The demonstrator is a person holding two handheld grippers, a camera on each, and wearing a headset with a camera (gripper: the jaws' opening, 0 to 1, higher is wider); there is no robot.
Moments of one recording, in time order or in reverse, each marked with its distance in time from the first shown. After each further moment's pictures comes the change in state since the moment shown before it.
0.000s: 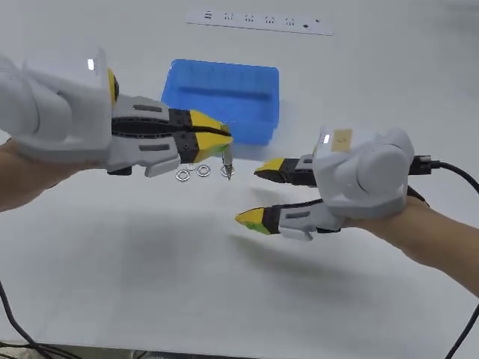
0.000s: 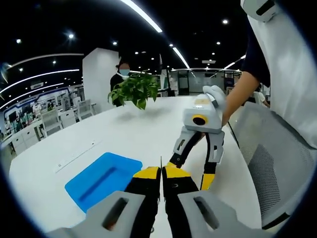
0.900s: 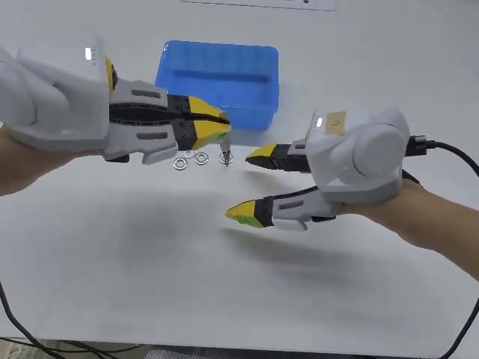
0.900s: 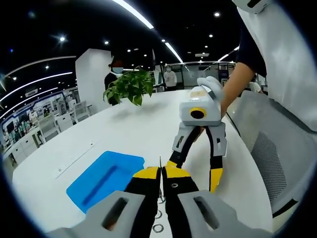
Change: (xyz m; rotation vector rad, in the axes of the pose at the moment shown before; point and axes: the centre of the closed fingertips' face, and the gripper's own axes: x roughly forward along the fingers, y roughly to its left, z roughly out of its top) left arm 0.005 0.001 -0.009 0.076 0.039 -0.032; right arm 0.010 0.004 0.002 0.033 -0.028 0.049
